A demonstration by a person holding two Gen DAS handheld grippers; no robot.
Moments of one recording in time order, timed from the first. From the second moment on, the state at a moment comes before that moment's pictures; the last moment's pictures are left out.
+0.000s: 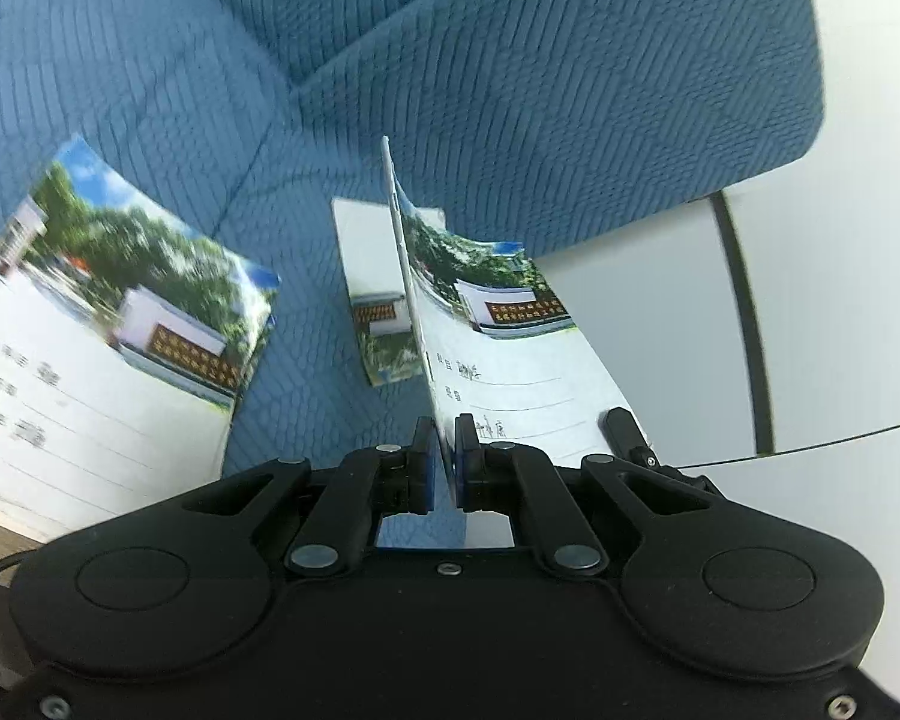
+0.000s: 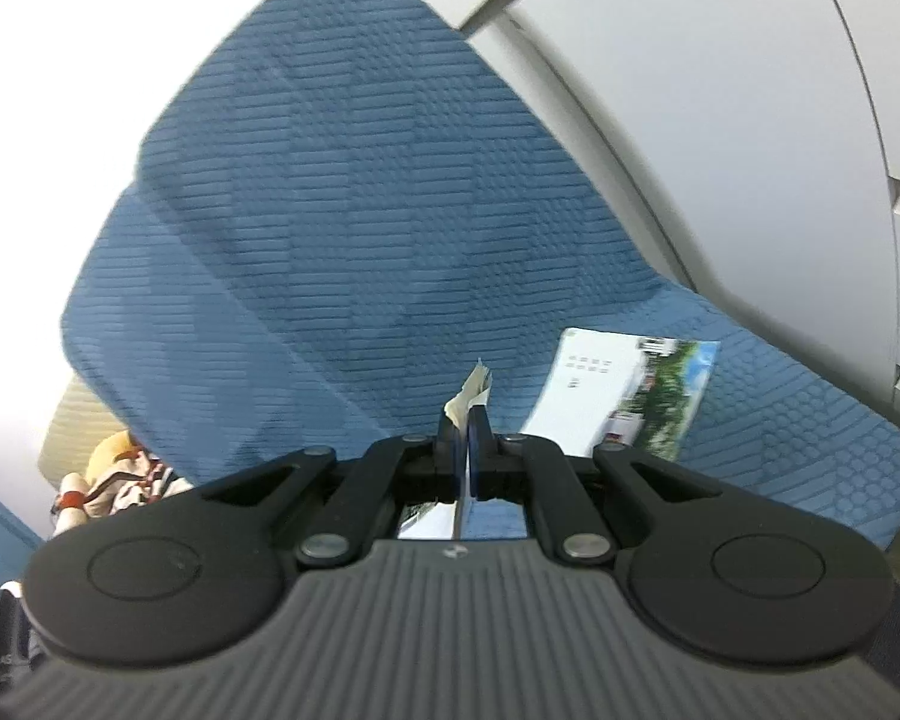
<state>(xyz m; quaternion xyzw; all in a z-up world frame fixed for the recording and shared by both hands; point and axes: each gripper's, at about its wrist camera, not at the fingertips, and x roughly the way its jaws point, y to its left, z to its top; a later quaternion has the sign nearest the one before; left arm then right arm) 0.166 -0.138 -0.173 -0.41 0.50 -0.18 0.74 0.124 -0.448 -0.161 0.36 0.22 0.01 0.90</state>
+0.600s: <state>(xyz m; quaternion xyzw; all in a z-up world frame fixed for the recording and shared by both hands) 0.143 -0.038 -0.121 -0.41 0.45 -0.19 0.77 0.093 -0.358 -0.099 0.34 0.21 0.06 0.91</state>
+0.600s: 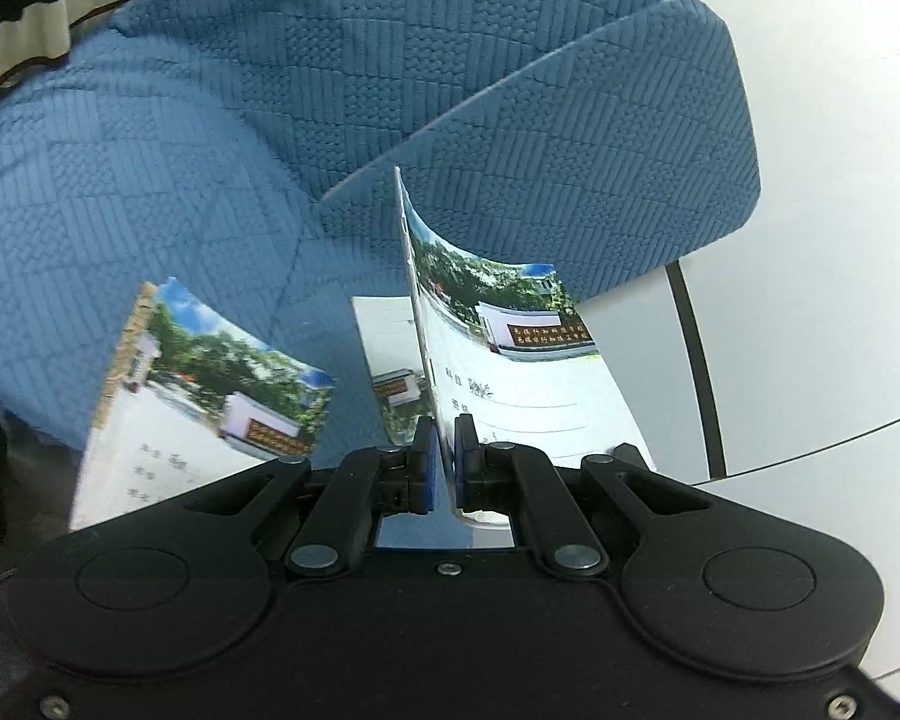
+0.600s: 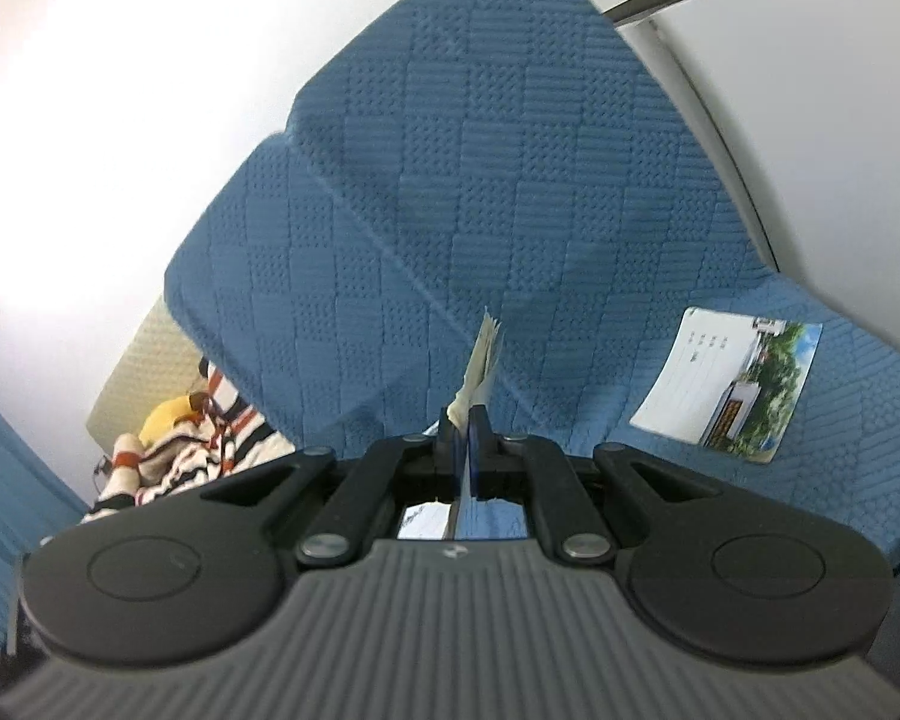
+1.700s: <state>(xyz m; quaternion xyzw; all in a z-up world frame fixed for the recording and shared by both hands) 0.128 0.002 -0.257 -0.31 0.56 -0.15 0.75 0.076 -0.296 -0.236 0.31 0.39 -0.01 0.87</state>
